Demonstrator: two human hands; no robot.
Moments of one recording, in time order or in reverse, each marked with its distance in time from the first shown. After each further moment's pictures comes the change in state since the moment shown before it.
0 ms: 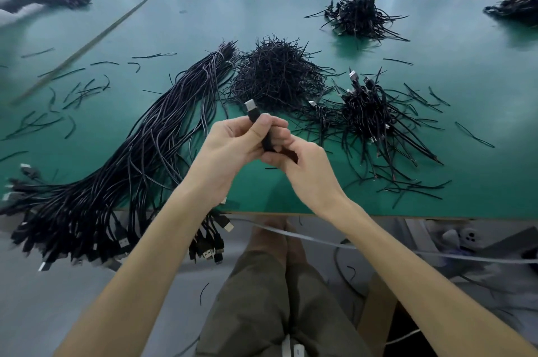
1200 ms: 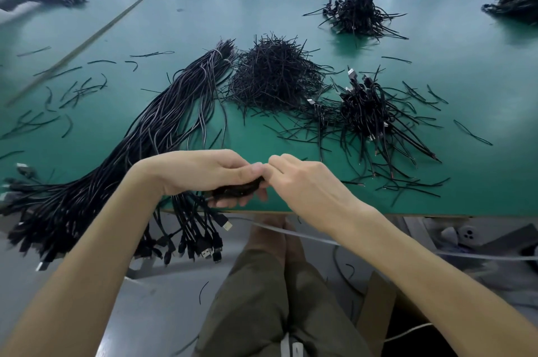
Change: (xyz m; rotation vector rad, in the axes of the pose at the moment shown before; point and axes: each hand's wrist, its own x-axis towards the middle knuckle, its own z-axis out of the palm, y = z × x) left_hand 0.004 0.015 -0.054 0.672 -0.803 -0.299; right_hand -0.025 -0.010 -0.013 -1.032 -0.264 -0.575
